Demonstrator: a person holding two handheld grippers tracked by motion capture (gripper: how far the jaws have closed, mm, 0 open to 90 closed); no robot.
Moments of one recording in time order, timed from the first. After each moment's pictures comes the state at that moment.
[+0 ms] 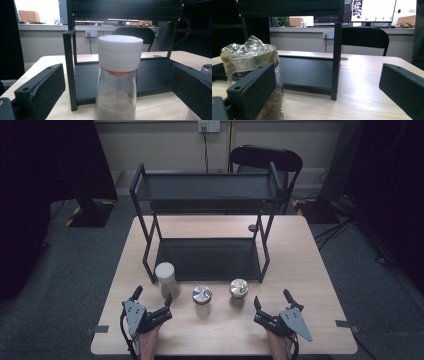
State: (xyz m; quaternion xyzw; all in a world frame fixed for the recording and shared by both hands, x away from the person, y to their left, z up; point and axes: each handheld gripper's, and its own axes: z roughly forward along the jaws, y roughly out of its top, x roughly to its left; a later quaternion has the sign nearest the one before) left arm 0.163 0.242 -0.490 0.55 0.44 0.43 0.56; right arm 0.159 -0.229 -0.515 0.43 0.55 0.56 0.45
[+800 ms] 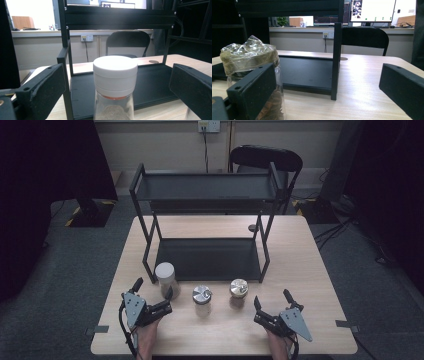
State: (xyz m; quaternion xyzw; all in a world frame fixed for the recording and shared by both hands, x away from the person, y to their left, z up) left arm 0.174 0.247 -0.467 0.56 0.42 0.43 0.57; right arm 0.158 -0.228 -0.515 0.43 0.55 0.56 0.45
